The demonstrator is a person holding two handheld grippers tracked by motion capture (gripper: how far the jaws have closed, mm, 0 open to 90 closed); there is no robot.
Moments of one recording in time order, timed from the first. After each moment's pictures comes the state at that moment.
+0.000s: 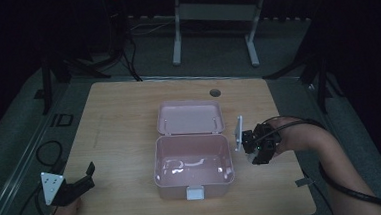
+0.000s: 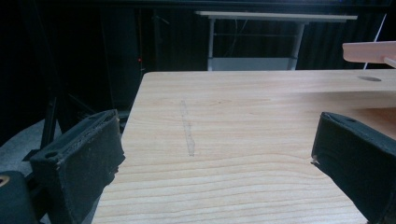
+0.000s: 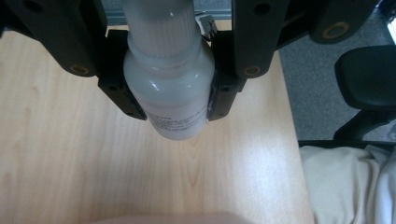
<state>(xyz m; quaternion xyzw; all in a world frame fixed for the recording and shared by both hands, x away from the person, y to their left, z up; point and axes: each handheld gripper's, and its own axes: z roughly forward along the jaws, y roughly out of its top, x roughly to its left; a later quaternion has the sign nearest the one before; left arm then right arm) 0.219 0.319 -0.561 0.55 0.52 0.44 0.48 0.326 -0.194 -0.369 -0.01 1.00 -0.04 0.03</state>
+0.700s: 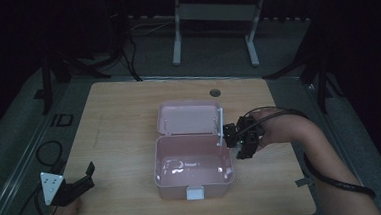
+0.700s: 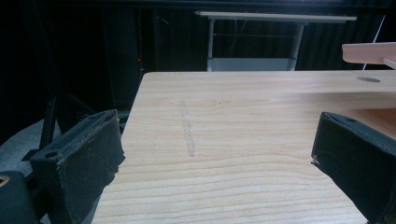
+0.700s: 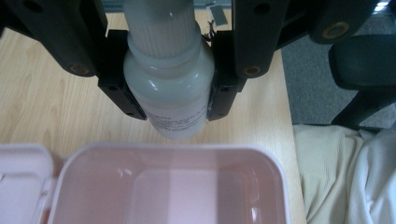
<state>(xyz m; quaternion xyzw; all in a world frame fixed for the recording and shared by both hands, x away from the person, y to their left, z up) 0.219 0.320 -0.561 0.55 0.52 0.44 0.49 0.326 -0.146 -0.343 -0.03 1.00 -0.03 0.03</state>
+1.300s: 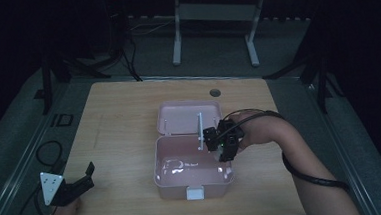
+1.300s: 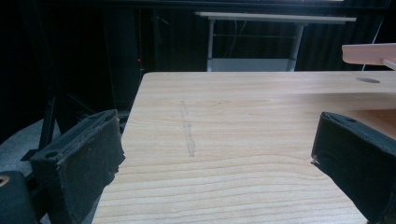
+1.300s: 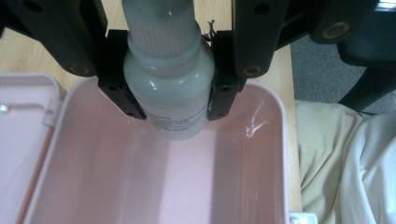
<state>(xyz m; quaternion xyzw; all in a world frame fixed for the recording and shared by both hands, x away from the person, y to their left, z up) 0.219 0.320 -0.561 0.55 0.52 0.43 0.49 0.328 -0.105 -0.359 -0.07 1.00 -0.02 0.02</state>
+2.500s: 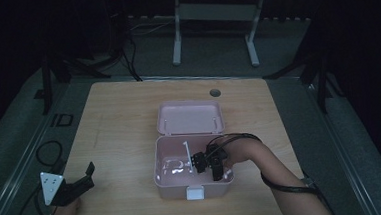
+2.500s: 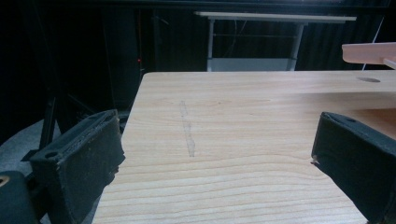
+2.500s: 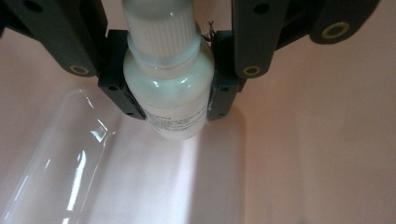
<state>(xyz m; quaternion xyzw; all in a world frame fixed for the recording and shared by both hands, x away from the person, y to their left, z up) 0.219 0.320 -0.561 0.55 0.52 0.44 0.49 0.331 -0.083 -0.470 -0.09 0.99 -0.09 -0.03</state>
